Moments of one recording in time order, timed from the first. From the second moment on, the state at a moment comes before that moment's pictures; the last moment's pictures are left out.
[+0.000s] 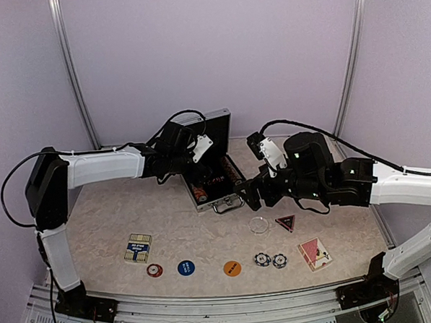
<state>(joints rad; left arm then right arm) -0.72 1.91 1.43 -0.19 -0.12 0.37 1.05 1.27 1.02 -0.21 0.23 0.17</state>
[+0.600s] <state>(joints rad) -0.64 1.89 1.28 -0.15 -0.12 -0.25 0.75 1.35 1.07 -0.28 0.22 0.30</state>
